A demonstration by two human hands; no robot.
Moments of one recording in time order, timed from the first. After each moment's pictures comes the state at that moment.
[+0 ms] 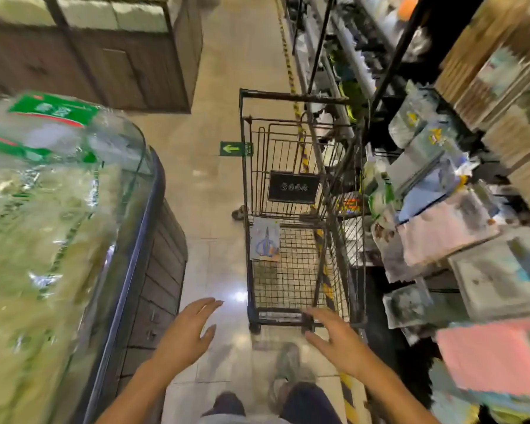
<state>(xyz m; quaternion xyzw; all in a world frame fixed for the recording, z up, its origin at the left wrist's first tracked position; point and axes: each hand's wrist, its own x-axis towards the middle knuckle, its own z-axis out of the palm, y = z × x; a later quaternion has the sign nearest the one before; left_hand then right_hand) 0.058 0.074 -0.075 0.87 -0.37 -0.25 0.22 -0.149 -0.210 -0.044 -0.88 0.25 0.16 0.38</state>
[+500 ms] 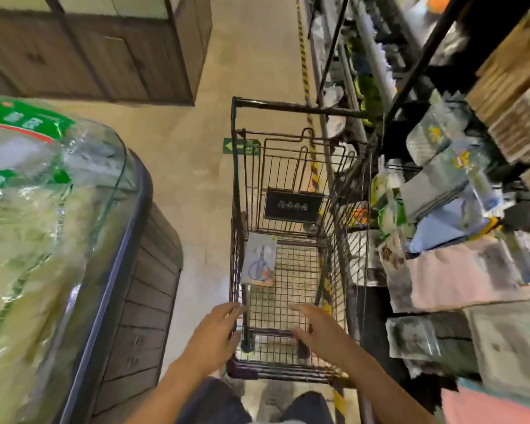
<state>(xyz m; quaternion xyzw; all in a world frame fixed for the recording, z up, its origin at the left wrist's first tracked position) 0.113 -0.087 -0.078 0.86 -0.39 -0.25 0.22 -0.022 -0.331 -0.051 -0.86 0.22 0.23 0.40</state>
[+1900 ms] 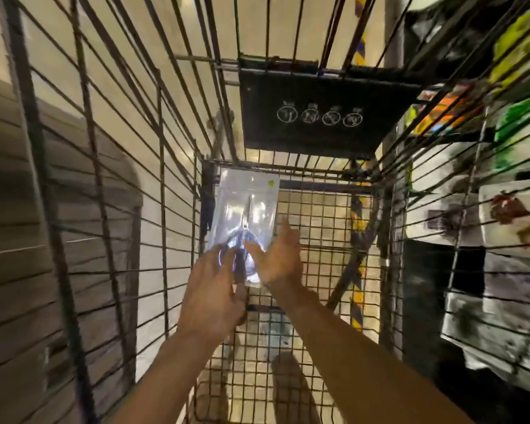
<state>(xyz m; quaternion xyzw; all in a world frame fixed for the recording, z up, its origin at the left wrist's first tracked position) 0.240 -0.279 -0.380 0.92 -0.22 -0.30 0.13 0.207 -0.406 -0.455 -0.77 0.45 0.15 0.42</state>
